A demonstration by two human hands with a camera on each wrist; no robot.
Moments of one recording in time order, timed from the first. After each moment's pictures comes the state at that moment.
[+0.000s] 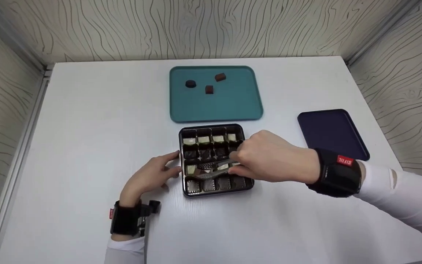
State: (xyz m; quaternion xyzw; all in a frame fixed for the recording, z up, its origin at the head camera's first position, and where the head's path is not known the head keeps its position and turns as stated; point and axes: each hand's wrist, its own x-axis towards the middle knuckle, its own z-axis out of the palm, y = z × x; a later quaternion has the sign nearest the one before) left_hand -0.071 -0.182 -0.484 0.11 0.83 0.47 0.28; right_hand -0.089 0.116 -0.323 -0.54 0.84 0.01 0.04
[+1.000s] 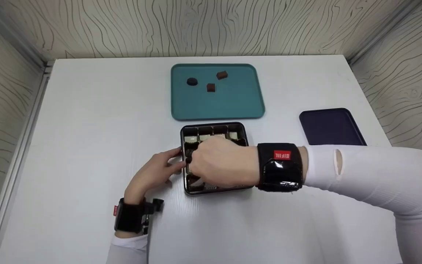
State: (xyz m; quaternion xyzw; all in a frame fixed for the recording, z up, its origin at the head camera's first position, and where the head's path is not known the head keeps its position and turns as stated) left_hand -0.072 -0.175 -0.485 0.07 0.83 0.49 0.26; right_hand -0.083 0.021 -0.317 -0.58 0.79 0.19 0.09
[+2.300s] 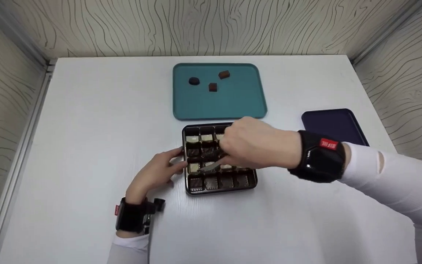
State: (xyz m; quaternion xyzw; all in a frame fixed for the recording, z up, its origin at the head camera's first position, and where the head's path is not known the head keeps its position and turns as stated) left_hand -0.073 -0.173 -0.486 0.07 0.83 0.49 0.26; right_hand -0.109 0.069 -0.302 -0.51 0.84 0.12 0.12
